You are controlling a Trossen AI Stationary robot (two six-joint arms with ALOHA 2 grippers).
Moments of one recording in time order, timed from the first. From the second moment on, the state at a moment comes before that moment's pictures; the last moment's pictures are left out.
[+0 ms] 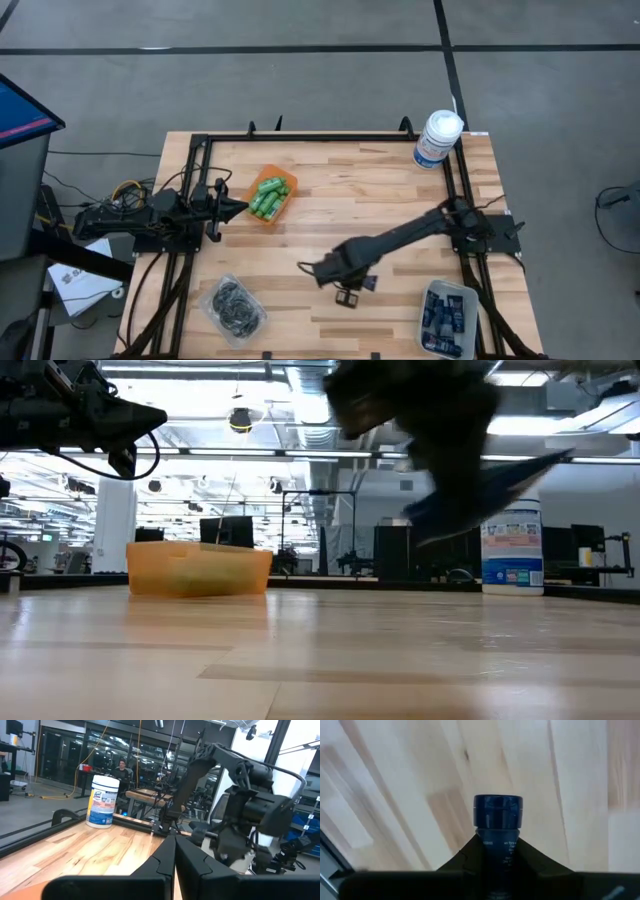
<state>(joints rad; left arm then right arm) 0.04 0.00 0.01 0.16 -0.08 -0.24 0.35 2.13 1.78 -1.23 -0.08 0.65</state>
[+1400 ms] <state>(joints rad) 0.04 0.00 0.01 0.16 -0.08 -0.24 1.04 1.72 1.31 -1.33 -0.26 2.28</state>
